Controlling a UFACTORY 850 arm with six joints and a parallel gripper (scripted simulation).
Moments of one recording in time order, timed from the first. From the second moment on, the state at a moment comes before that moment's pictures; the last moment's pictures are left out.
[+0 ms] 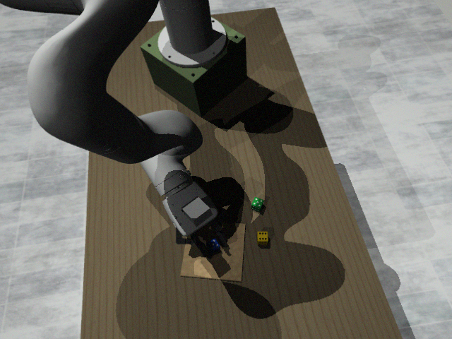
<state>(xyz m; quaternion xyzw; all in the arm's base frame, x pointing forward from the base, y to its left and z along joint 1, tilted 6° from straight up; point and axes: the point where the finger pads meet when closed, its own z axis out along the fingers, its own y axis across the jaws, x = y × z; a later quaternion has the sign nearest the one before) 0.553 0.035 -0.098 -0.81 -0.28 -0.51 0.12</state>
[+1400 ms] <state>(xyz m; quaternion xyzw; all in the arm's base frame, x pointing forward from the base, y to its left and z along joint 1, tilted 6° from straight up) 0.513 0.014 -0.044 -0.81 -0.28 -0.51 0.12</state>
